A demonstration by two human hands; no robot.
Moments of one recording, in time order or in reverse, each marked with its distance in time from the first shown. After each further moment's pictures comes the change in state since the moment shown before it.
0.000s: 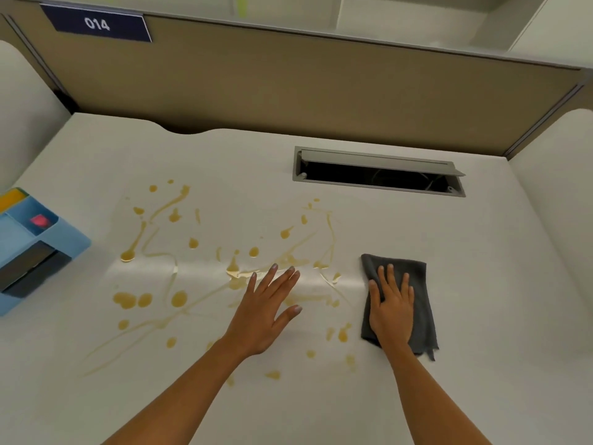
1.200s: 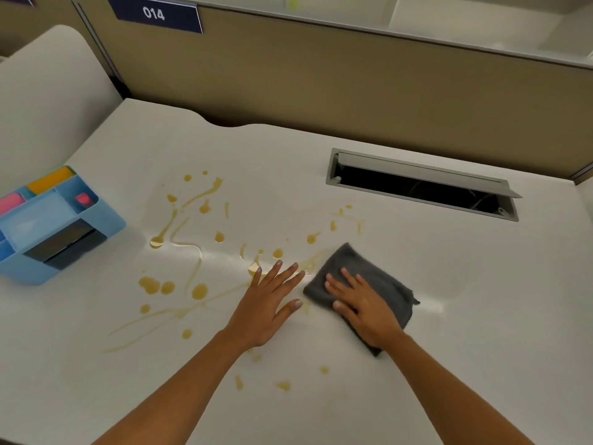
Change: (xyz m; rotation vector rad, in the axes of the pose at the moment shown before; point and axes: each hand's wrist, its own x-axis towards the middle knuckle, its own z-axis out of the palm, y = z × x) left_hand 0.004 -0.026 -0.011 -0.070 0.017 -0.112; right_hand 0.032 -0.058 0.013 0.137 -0.469 -0.873
